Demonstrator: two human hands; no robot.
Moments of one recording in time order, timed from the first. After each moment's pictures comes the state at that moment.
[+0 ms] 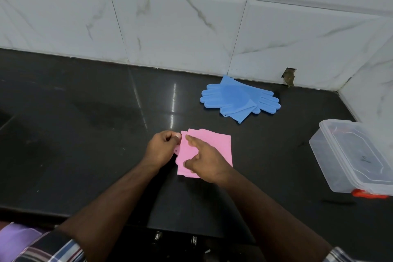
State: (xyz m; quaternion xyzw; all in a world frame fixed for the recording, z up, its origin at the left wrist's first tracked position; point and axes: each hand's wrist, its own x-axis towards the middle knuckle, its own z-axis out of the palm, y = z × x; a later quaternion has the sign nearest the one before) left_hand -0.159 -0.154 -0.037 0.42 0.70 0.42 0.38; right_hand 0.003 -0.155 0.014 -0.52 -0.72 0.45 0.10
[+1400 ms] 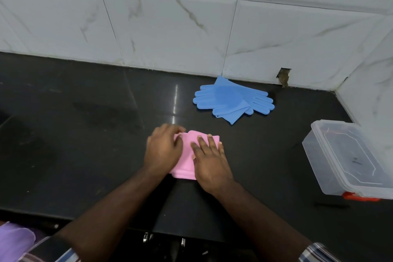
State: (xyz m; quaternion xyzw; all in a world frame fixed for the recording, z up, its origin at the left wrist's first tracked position) left_hand -0.119 -0.155 -0.021 0.60 0.71 0.35 0.10; right_hand 0.044 -0.141 -0.045 -0.49 -0.86 0.10 0.05
